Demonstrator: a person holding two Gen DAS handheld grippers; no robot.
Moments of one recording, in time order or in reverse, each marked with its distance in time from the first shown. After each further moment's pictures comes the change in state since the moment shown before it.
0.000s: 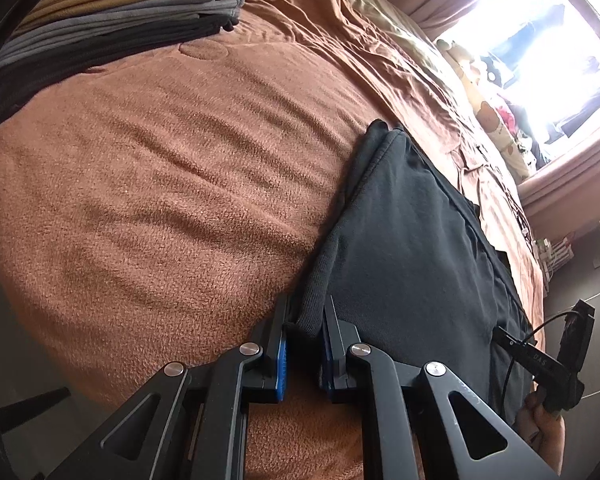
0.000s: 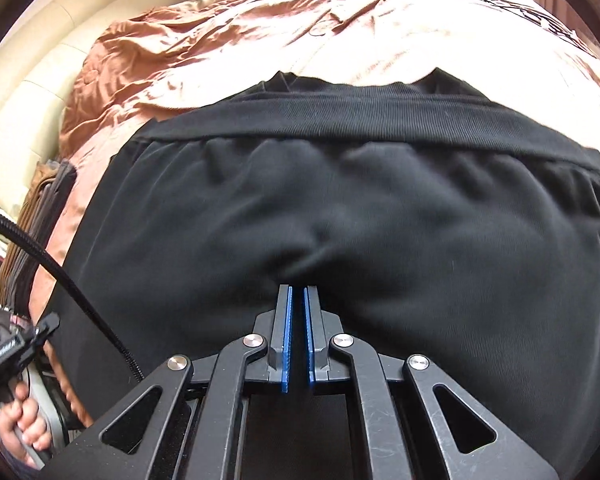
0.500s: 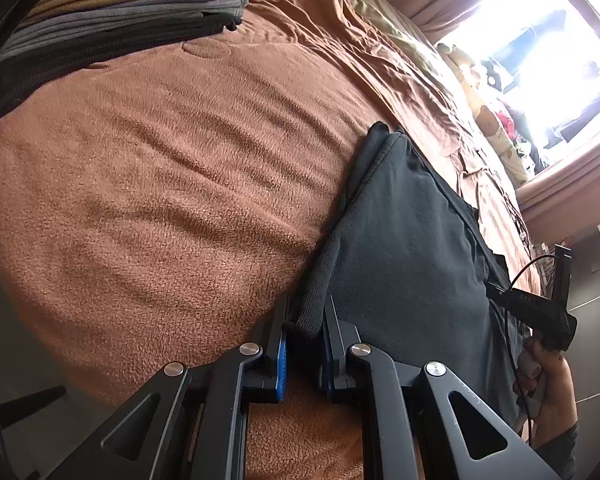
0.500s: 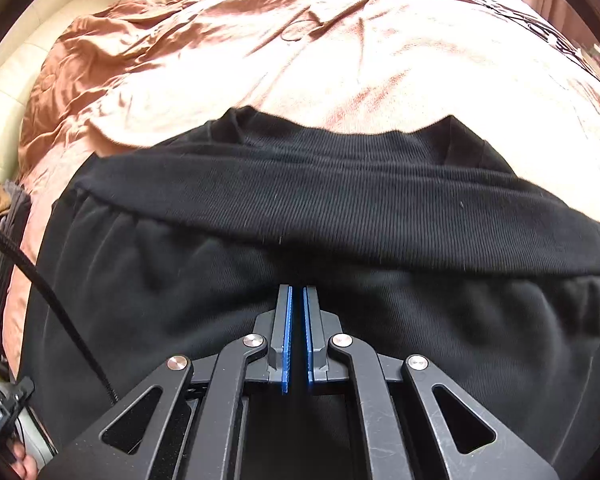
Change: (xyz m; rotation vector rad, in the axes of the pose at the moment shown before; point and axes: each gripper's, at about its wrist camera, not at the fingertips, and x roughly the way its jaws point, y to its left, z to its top) left arm -0.001 0.004 -0.001 -0.013 -0.006 -0.013; right arm 0.047 -0.001 0.064 0.011 0.041 -0.102
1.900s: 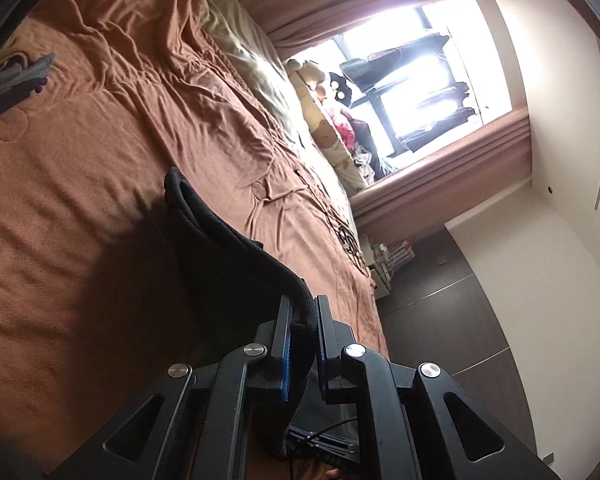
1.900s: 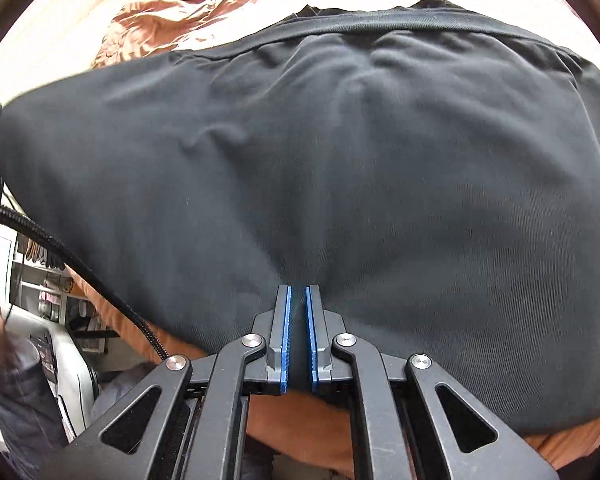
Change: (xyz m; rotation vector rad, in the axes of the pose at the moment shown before) left arm -0.067 -0.105 0.059 0.065 -0.015 -0.630; right arm -0.072 0.001 -0.145 0.056 0.075 0.206
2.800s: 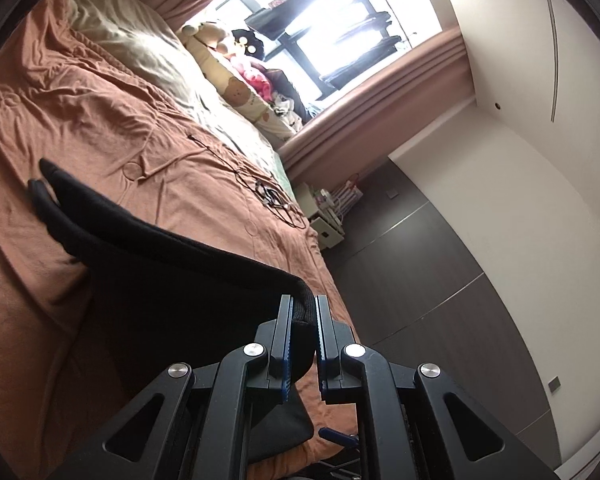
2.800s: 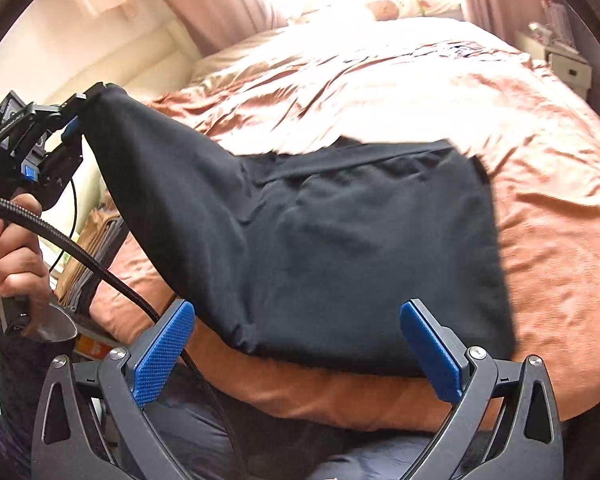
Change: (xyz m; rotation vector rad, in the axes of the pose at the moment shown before) left arm 0.100 -0.159 -0.027 0.238 0.176 -0.153; right arm -0.177 -0.050 -0.069 0.028 -0.398 -0.058
